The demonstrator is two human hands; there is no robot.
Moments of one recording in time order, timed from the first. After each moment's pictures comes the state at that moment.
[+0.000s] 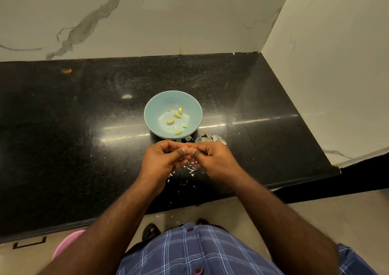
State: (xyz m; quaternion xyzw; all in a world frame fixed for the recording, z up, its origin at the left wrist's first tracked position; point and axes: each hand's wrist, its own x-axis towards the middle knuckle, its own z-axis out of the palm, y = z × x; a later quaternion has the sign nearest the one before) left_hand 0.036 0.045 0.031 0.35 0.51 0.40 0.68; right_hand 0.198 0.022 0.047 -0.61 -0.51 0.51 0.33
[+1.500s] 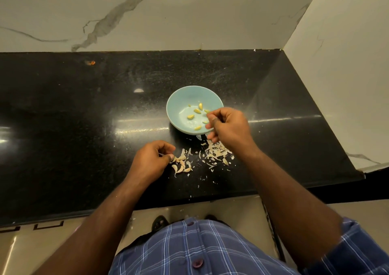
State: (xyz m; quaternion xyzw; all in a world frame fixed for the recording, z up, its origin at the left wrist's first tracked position) left_hand -0.047 0.058 0.015 0.59 0.65 0.19 0.43; right_hand 0.176 0.076 0.067 -0.67 -0.46 0.42 0.40
